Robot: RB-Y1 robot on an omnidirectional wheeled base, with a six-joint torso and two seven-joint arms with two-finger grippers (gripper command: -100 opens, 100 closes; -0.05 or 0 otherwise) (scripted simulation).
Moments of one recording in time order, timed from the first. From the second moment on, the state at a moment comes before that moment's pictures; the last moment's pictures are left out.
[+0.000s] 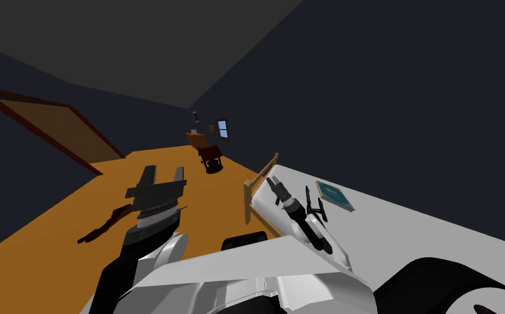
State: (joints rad) left arm 0.53 0.01 0.00 -2.38 0.06 -0.56 0.17; right arm 0.51 -0.36 0.05 -2.13 0.45 -0.49 0.21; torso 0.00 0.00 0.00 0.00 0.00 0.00
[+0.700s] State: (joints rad) left arm 0.53 0.01 0.00 -2.38 0.06 -0.56 0.17; right arm 0.52 -0.47 0.09 -2.04 0.64 -0.50 0.25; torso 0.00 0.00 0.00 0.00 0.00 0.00
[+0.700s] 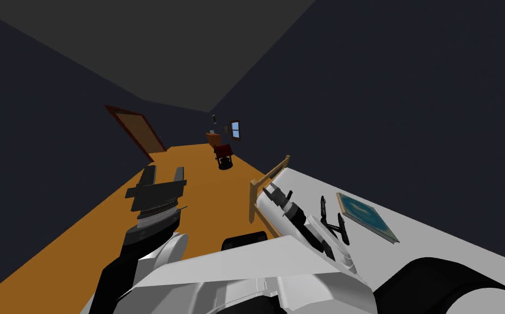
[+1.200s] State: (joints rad) left arm 0.53 0.01 0.00 -2.38 0.06 -0.56 0.17; right arm 0.54 -0.53 0.12 -1.99 0.78 -0.51 0.28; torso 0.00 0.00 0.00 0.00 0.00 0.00
